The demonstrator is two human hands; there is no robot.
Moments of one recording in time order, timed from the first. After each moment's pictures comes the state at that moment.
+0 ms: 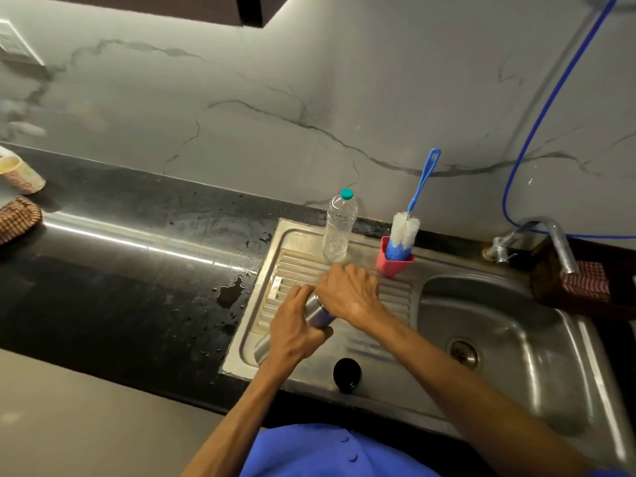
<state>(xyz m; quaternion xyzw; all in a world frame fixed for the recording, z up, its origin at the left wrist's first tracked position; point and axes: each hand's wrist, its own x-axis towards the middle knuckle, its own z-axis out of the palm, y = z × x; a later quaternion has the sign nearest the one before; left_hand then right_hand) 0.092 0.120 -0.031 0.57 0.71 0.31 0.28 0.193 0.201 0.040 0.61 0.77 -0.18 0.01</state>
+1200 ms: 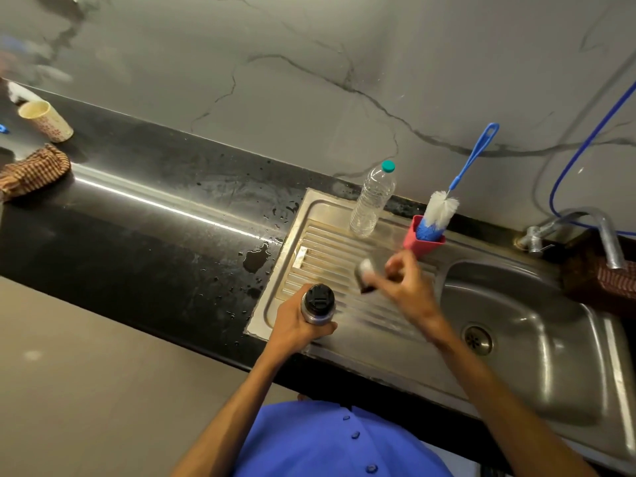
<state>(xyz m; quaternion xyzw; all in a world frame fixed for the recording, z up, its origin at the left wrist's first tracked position) 0.041 0.059 -0.079 0.46 0.67 0.39 0.44 0.252 0.169 0.000 0.55 0.66 -0.45 -0.24</state>
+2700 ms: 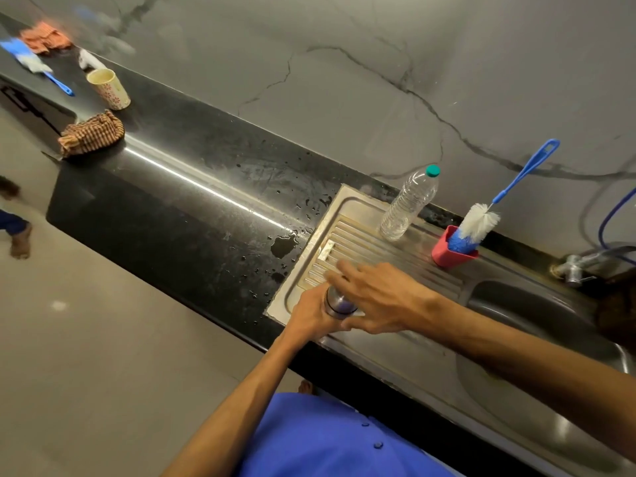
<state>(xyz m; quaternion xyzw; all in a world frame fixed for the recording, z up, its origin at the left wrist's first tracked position) 0.034 0.057 -0.082 0.46 0.70 0.34 0.44 0.172 0.164 0.027 0.09 0.99 0.02 0.07</state>
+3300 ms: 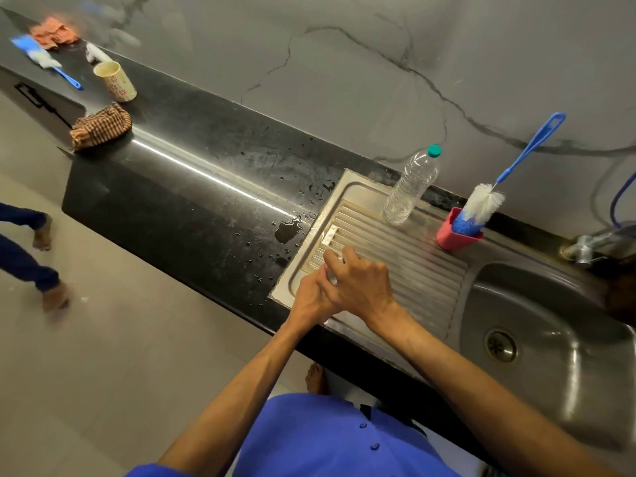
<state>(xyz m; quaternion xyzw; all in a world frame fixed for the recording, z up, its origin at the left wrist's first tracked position) 0.052 0.056 -0.094 0.45 0.73 0.35 0.37 0.151 0.120 -0.026 0.35 0.92 0.04 -0.16</state>
